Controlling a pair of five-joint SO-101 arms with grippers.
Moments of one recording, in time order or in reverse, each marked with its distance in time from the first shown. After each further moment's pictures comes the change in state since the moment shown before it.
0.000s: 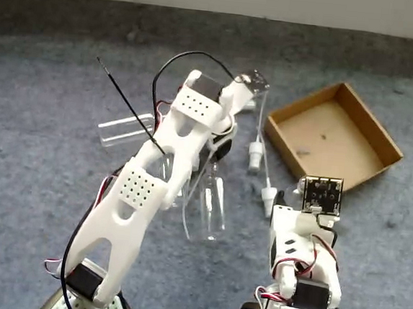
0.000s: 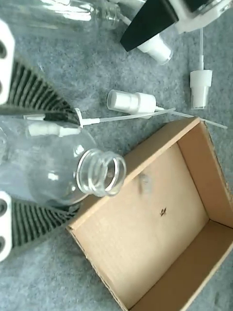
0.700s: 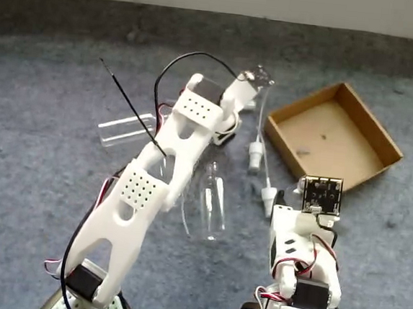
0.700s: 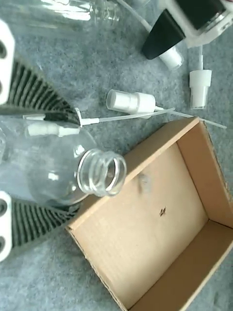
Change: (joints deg) left arm 0.3 3.0 0.0 -8.8 0.3; right arm 0.0 0.0 0.1 -0.3 0.0
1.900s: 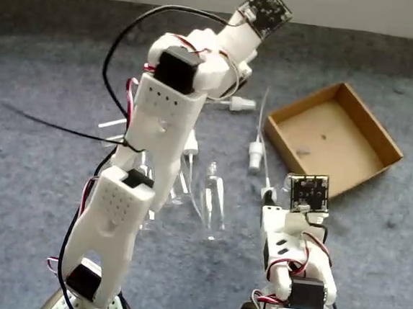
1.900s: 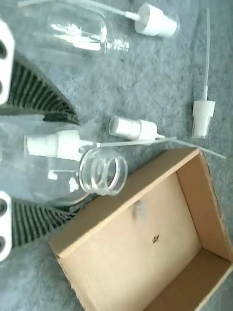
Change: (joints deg) left arm 0.5 -27.7 -15.9 10.5 -0.1; right arm -7.2 0.0 0.0 0.1 0.1
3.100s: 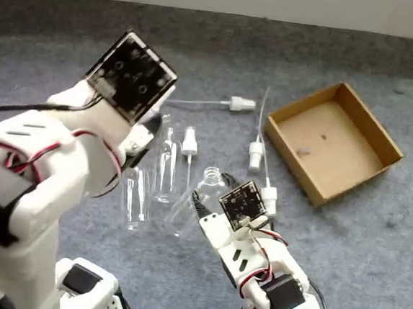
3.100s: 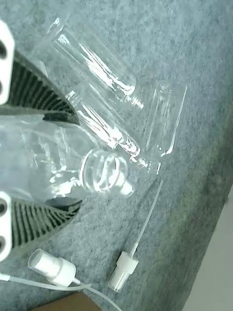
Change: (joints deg) left arm -5.4 -77.8 70.2 0.8 -0.2; right arm -30.9 0.7 0.7 -14.3 0.0
